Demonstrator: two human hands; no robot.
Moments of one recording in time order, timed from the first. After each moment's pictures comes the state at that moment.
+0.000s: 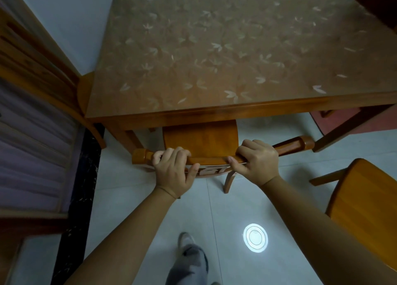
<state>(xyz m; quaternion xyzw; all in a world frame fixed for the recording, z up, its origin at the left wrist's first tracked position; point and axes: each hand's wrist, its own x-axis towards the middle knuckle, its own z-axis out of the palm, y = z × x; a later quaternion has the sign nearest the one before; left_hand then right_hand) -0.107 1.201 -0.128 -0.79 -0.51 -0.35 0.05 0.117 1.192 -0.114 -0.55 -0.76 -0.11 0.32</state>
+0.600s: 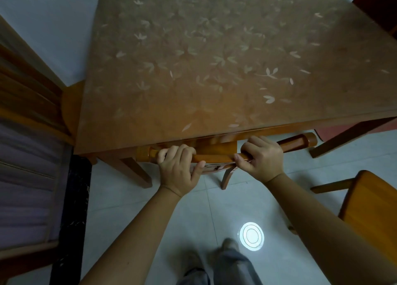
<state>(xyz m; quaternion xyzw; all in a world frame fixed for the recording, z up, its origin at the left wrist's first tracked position) -0.111 1.331 -0.130 -0.79 -0.49 -0.37 0.05 0.112 1.313 -0.111 -0.57 -0.74 -0.14 0.33</state>
